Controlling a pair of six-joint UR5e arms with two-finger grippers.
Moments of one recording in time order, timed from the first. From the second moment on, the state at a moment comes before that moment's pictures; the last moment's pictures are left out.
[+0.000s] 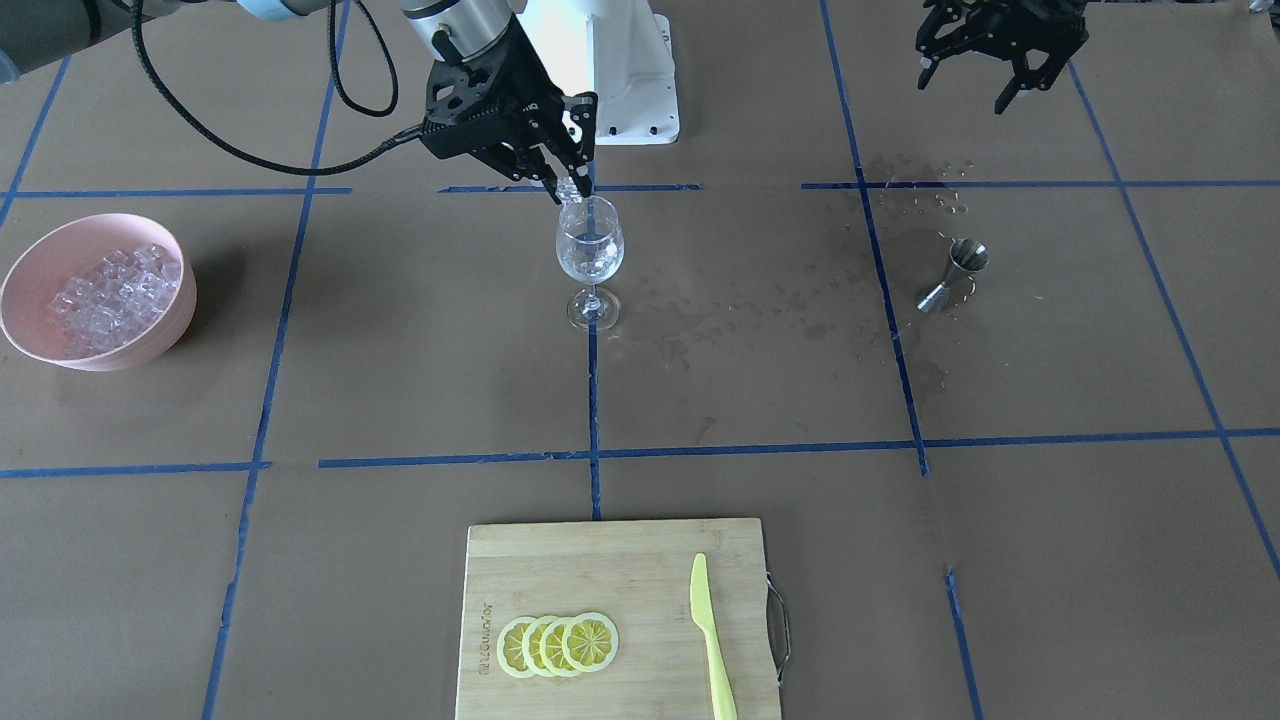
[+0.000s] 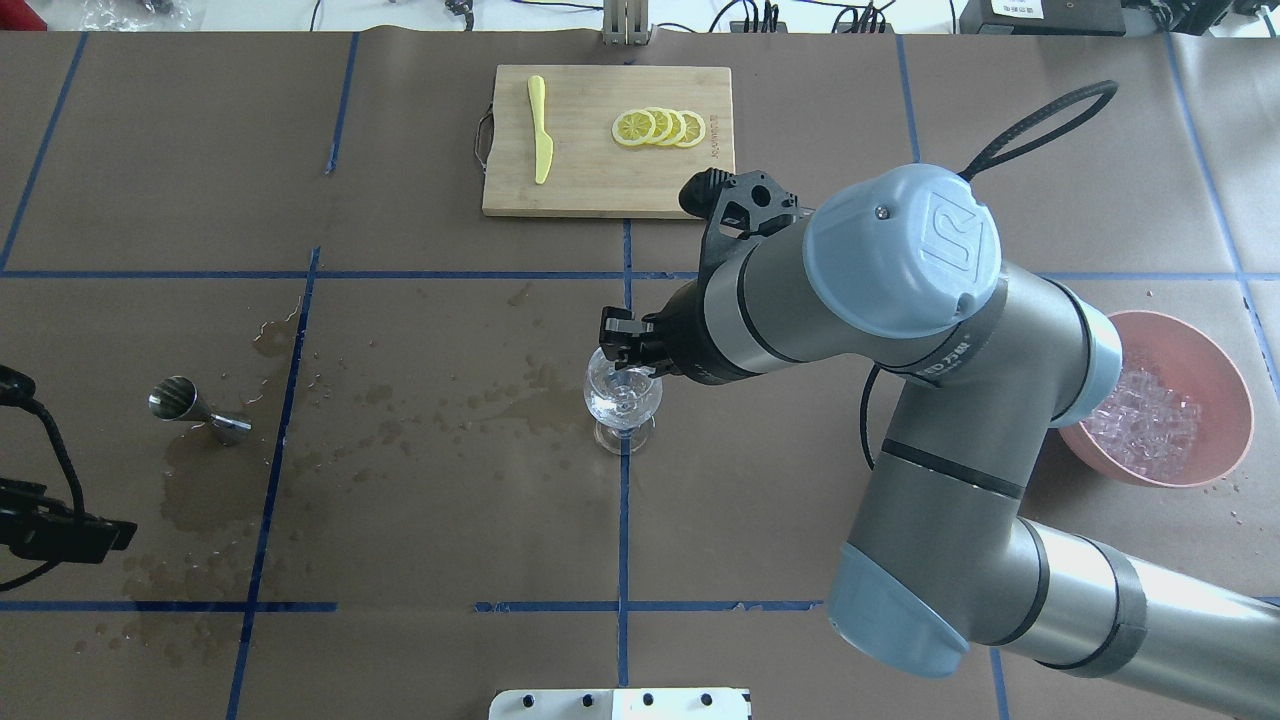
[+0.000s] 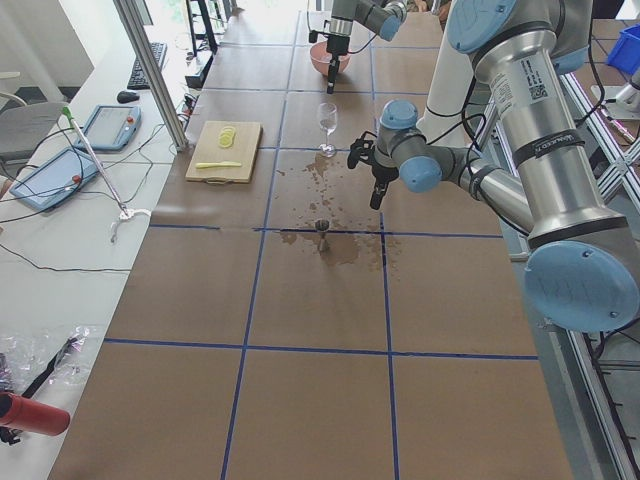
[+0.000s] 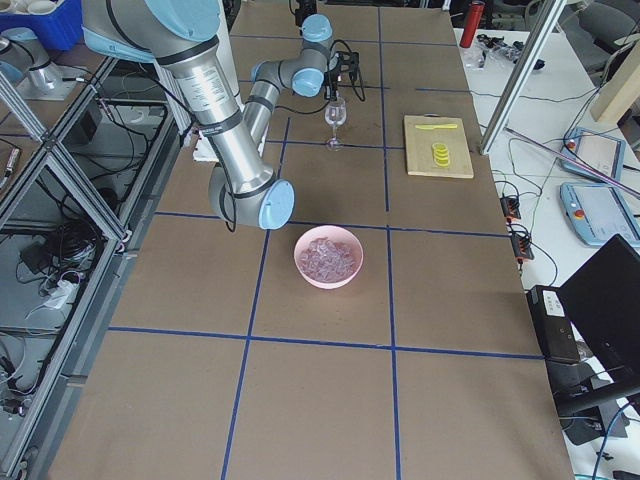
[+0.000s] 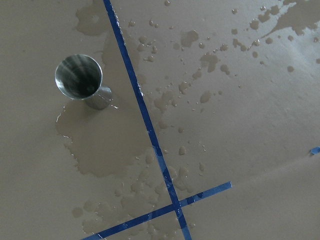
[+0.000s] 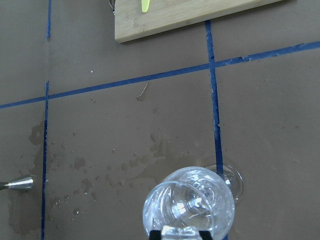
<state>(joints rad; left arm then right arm) -0.67 -1.22 -2.48 -1.81 -1.98 -0.75 0.52 -0.94 1.98 -1.44 1.87 1.43</state>
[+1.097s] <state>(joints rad) -1.12 -1.67 -2.38 -1.25 -1.97 -0.16 0.53 -0.91 1.96 -1.44 1.87 1.43</state>
